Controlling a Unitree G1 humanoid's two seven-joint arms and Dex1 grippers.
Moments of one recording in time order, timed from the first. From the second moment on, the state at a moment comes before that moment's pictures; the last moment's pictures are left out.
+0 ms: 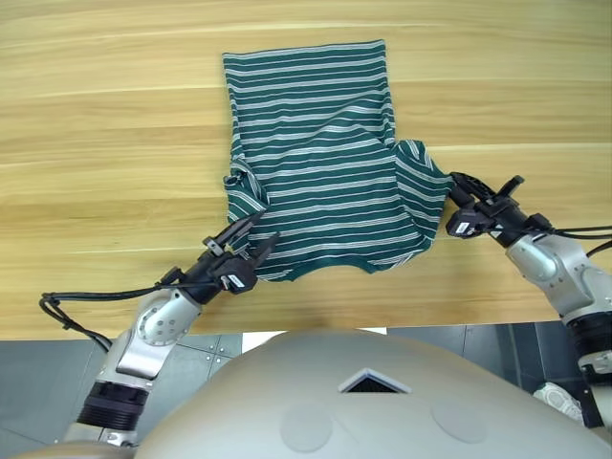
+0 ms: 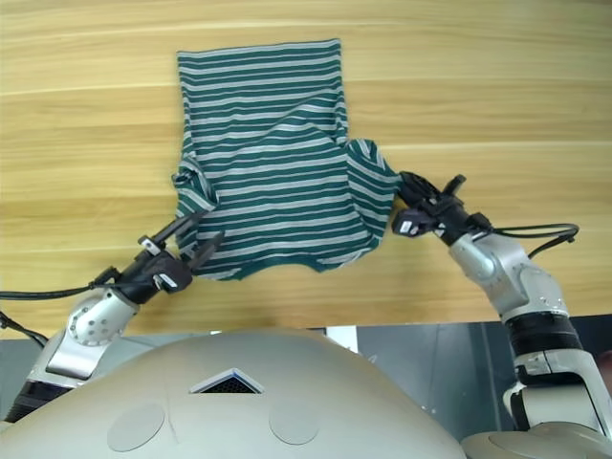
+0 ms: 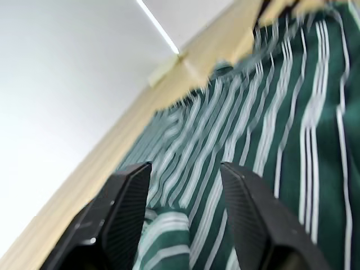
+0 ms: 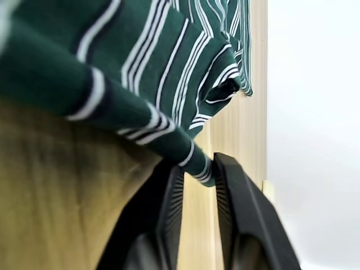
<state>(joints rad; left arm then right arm) 0.55 0.59 -0.19 -0.22 0.28 -0.64 -0.28 0.14 -0.83 0.21 0.27 -0.68 -0.55 0.02</state>
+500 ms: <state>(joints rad) 0.56 0.58 -0.19 -0.25 0.21 -0.68 -0.32 0.13 -0.83 0.21 0.29 -0.65 -0.58 0.00</state>
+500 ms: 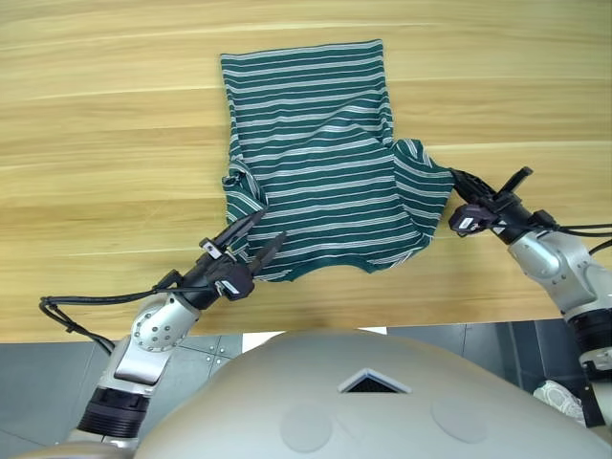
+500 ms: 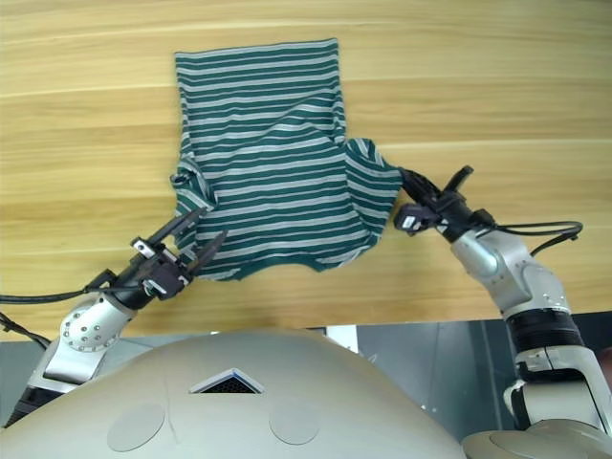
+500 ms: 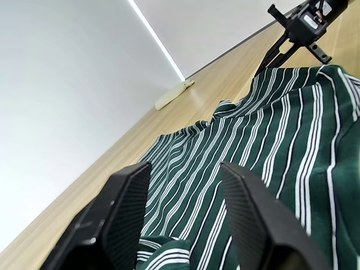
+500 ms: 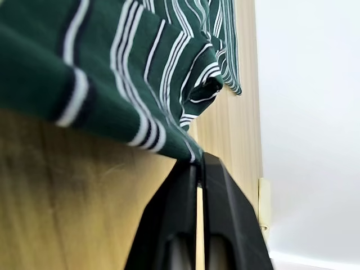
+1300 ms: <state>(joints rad) 0.52 0.54 -0.21 -0.23 0.19 -0.68 -0.34 0.22 -0.69 0.19 0.03 -0.60 -0.61 0.02</state>
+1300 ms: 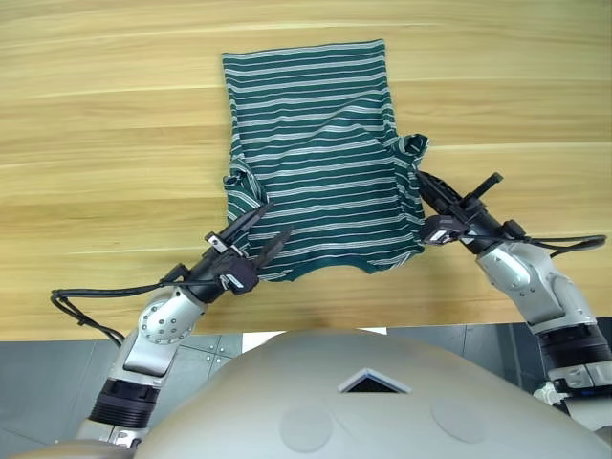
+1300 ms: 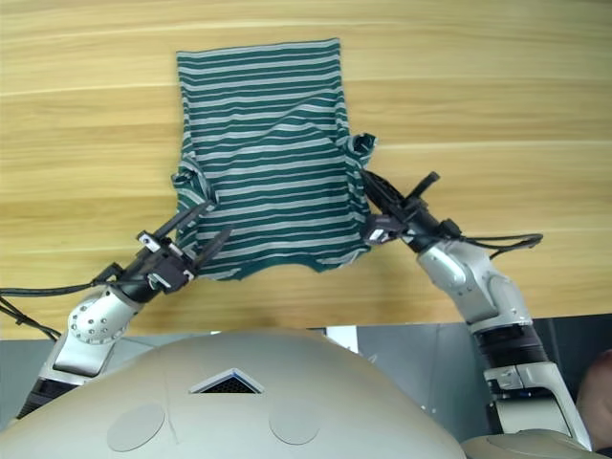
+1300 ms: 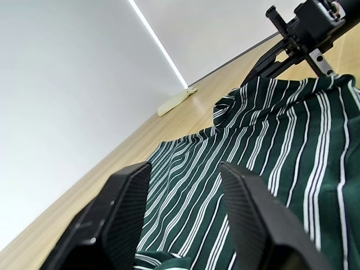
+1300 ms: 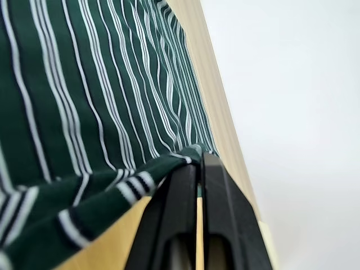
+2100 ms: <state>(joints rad) 0.50 0.53 -0.04 -0.21 0.19 -0.66 -0.27 0.23 -0.64 0.24 0.02 -0.57 -0.60 0.11</state>
